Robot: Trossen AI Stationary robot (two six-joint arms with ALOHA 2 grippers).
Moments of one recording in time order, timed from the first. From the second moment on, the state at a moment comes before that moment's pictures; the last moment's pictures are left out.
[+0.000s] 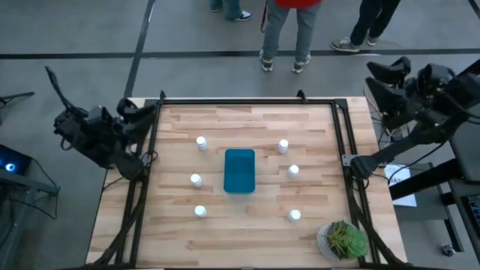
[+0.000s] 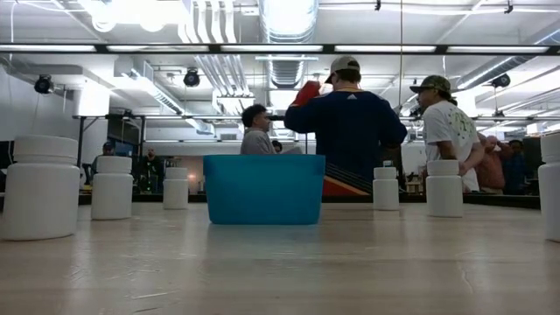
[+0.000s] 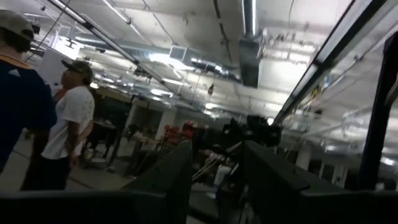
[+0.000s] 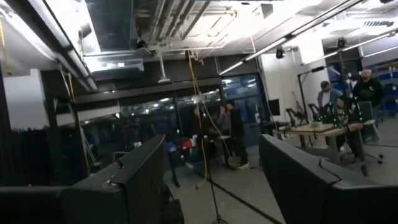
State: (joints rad) left arm -0.62 0.85 1.00 0.55 -0.91 0.28; right arm 0.37 0.86 1.56 -0.21 0.70 -0.09
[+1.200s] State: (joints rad) left arm -0.62 0.97 1.26 -0.04 -0.99 0.21; right arm 0.32 1.35 2.15 -0.95 0.63 0.15
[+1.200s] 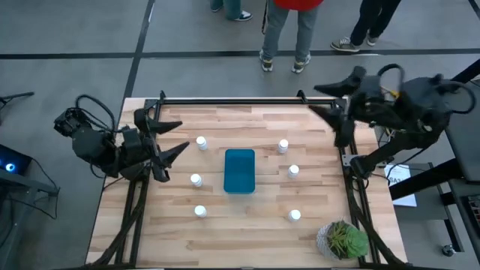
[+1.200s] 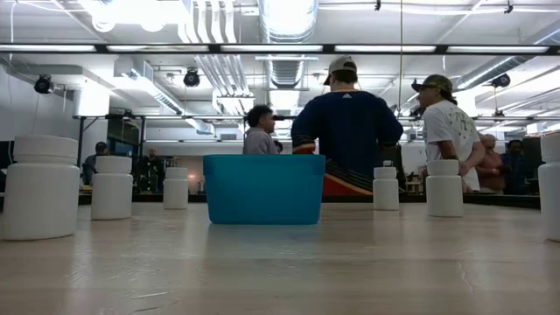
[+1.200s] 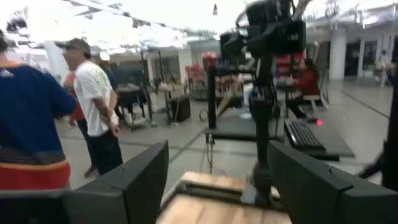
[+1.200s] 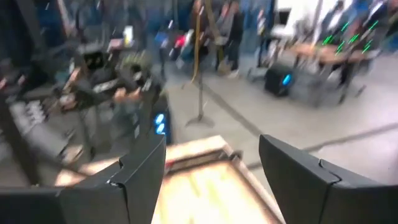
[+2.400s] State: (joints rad) left arm -0.62 0.93 1.25 -0.48 -0.86 -0.26; right arm 0.09 1.59 2.21 -1.57 0.21 0.20
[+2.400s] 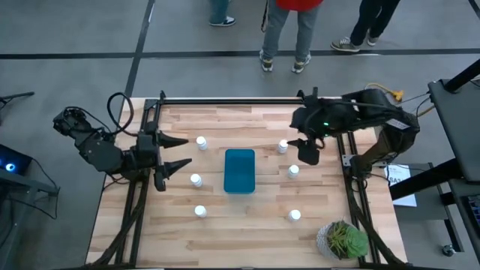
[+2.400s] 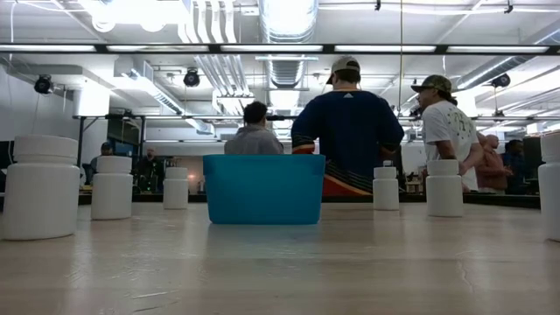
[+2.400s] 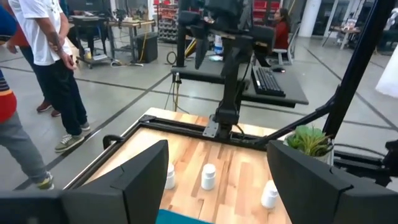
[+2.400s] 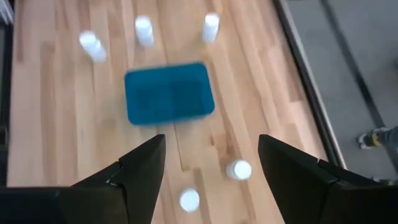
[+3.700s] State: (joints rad) left arm -0.62 0.91 1.23 -0.52 -0.87 -0.27; right arm 0.05 1.38 1.09 -0.98 -0.05 0.19
